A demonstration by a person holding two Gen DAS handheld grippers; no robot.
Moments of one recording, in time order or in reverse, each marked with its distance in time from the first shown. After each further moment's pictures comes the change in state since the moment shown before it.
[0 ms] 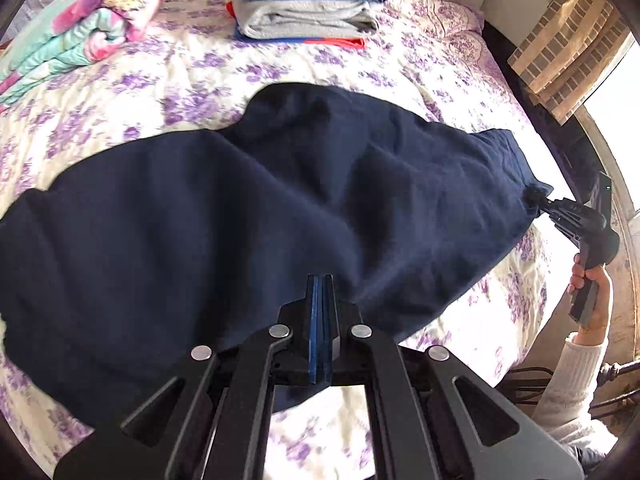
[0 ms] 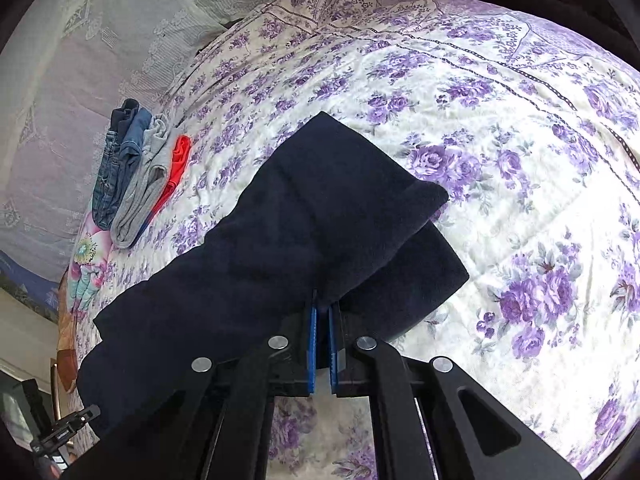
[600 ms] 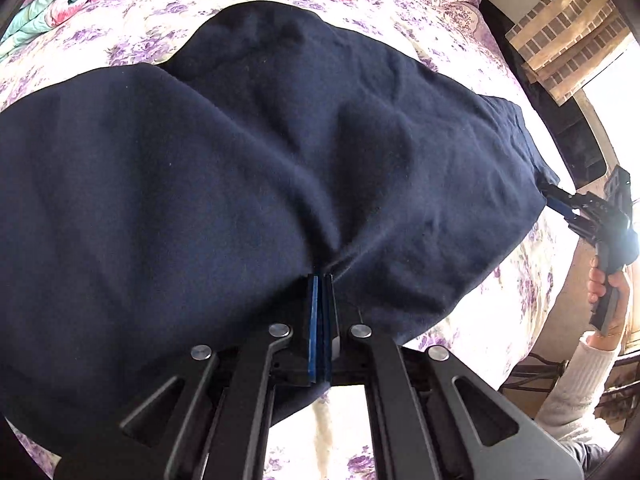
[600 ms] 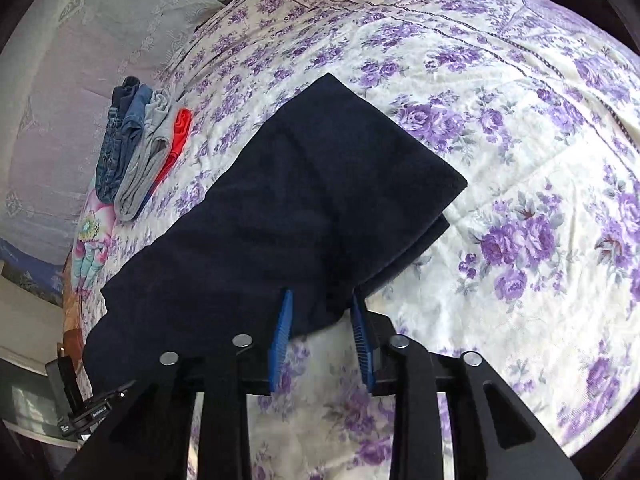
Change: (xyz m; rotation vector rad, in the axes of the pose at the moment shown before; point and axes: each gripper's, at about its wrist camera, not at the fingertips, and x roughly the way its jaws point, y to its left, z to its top) left arm 0.040 -0.005 -0.025 0.015 0.069 -0.064; right arm -0.034 0.017 -0.018 -0.108 0.099 -0.065
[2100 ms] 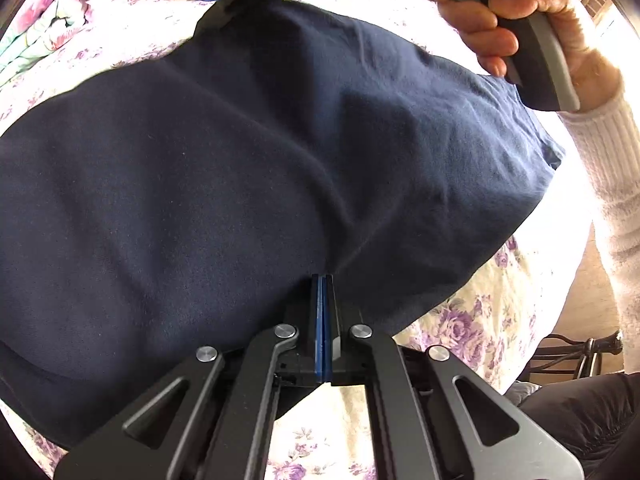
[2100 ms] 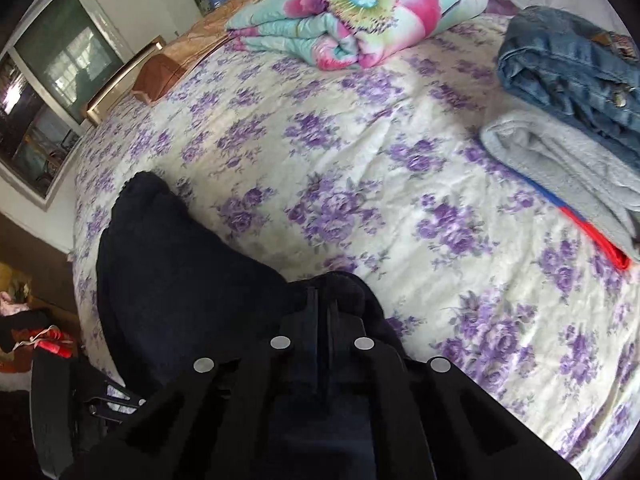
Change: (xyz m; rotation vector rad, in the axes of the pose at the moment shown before) left arm -0.002 -0.013 -0.008 0.073 -0.006 0.077; right arm 0.166 0.416 0.010 -1.025 0.298 0.314
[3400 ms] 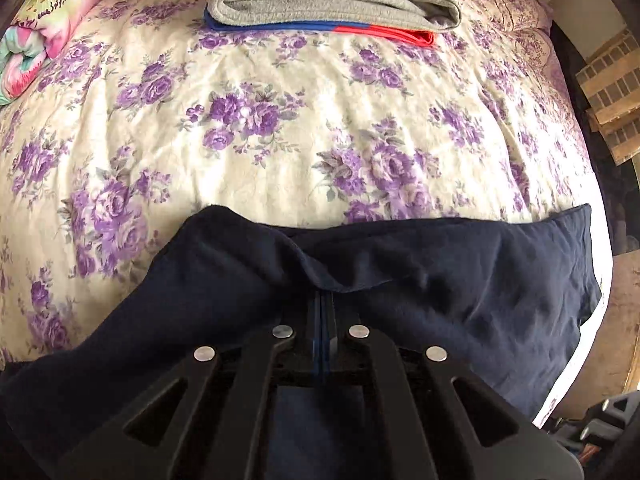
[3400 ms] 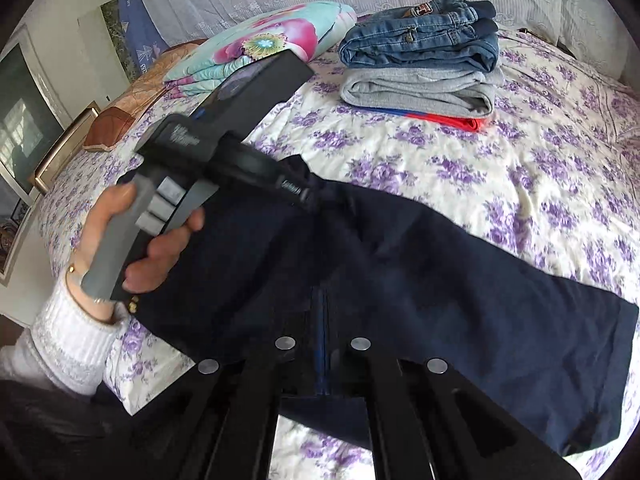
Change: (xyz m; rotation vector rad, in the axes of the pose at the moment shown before) left arm 0.056 0.042 0.170 -0.181 0.073 0.035; right arm -0.084 0.010 -0.160 0.256 -0.102 -0.166
